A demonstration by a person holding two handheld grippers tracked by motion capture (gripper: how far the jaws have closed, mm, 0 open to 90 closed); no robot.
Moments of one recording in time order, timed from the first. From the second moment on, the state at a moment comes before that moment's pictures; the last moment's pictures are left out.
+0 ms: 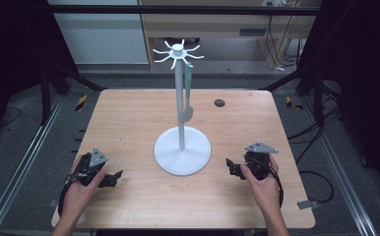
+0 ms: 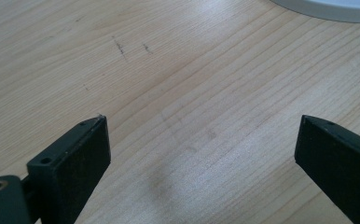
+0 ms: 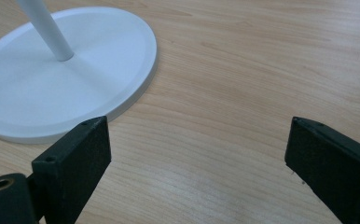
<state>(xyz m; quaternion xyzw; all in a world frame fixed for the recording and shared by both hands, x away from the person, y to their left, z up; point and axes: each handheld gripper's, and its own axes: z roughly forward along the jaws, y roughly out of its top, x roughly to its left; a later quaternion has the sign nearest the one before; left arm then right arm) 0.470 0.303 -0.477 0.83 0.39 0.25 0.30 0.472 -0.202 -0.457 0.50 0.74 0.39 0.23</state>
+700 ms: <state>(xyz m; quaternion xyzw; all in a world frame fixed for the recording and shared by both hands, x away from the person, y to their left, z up) 0.471 0.301 -0.478 0.83 0.39 0.25 0.30 0.491 -0.199 -0.477 0.53 0.73 0.38 0.21</state>
